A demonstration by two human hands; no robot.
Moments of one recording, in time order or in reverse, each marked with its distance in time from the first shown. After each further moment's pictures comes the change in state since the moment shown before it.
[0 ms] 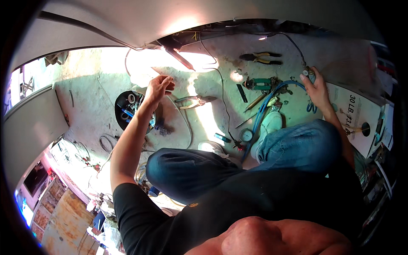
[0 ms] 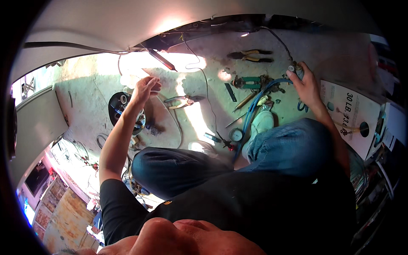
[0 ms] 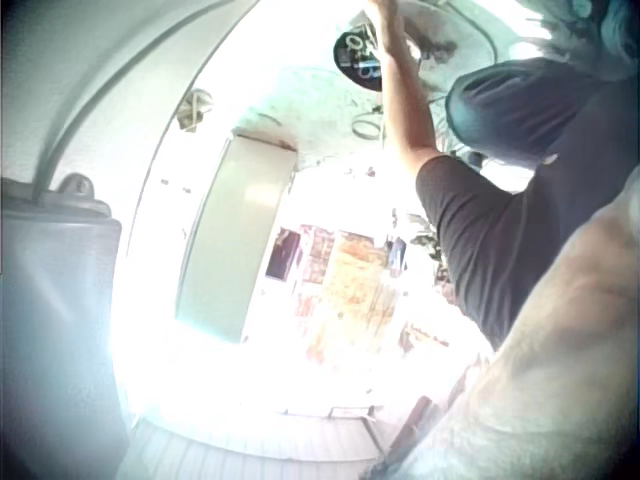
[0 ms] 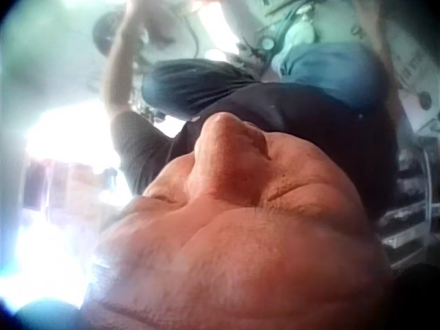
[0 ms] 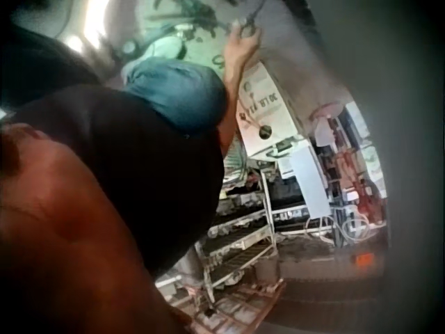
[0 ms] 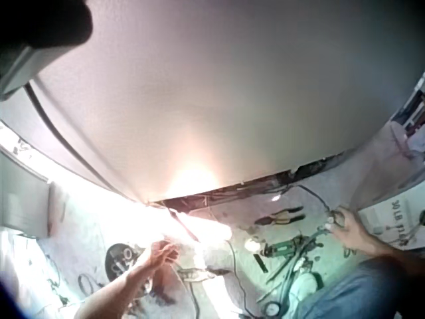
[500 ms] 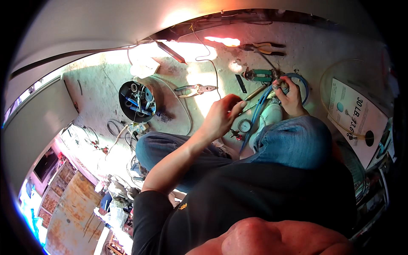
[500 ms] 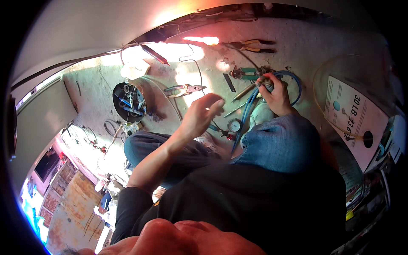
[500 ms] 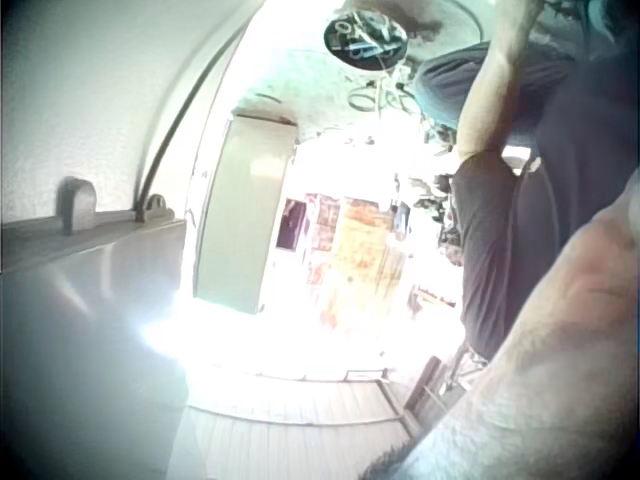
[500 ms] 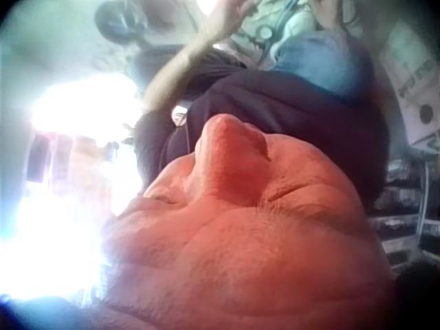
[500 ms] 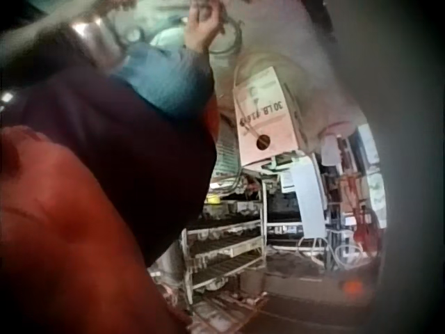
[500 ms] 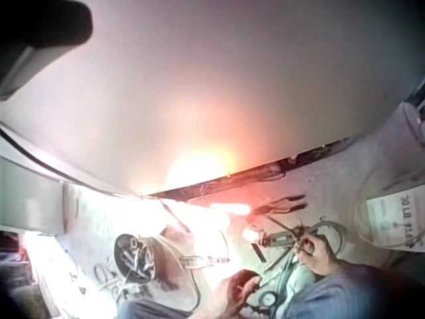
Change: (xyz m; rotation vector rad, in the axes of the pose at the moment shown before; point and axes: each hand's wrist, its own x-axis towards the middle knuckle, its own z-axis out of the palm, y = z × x) left_hand -0.134 0.105 0.222 0.141 -0.269 0.150; right_hand -0.025 0.058 0.083 0.263 -0.103 -0.198
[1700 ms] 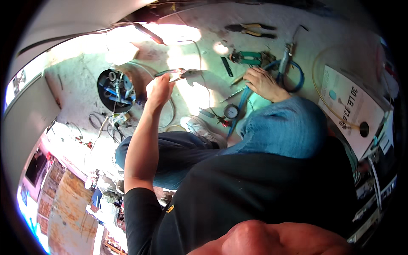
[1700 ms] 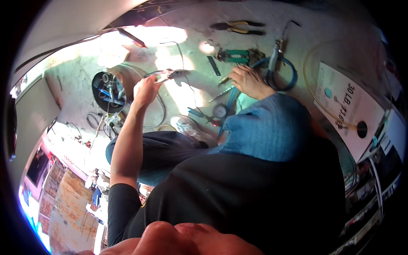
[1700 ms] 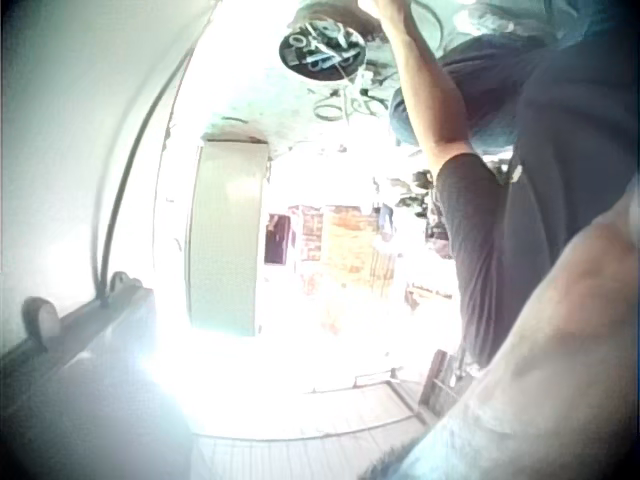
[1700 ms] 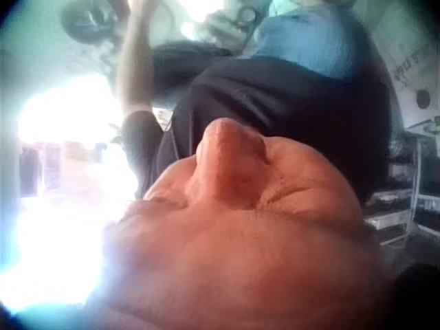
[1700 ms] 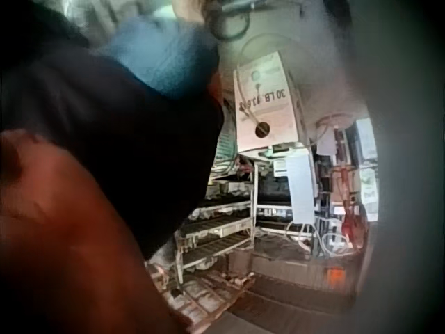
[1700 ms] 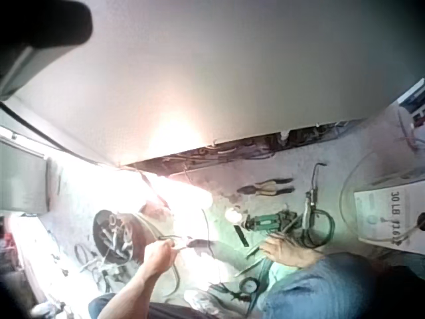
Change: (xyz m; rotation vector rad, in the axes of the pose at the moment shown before) left_hand 0.026 -0.154 -0.104 0.988 0.197 -0.185; right_hand 0.006 0.046 0.036 -0.653 -0.523 -0.379
